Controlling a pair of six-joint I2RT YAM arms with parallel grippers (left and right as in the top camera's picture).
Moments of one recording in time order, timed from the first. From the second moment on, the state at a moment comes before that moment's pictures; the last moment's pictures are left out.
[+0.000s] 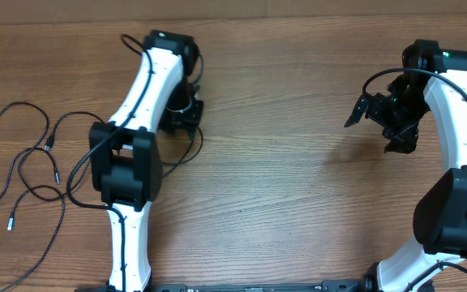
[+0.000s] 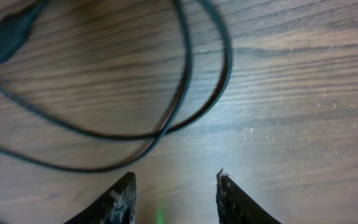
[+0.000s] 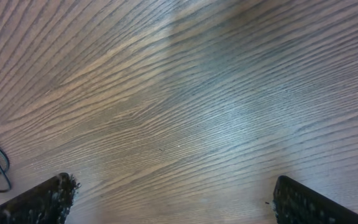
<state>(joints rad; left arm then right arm) -0.24 2.30 2.04 -1.59 0.03 -0.09 -0.14 1.86 1.64 -1.43 -0.24 0.36</state>
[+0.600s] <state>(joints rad) -0.29 2.30 1.79 -1.31 -0.09 -0.10 -0.14 1.86 1.64 -1.44 -0.24 0.36</state>
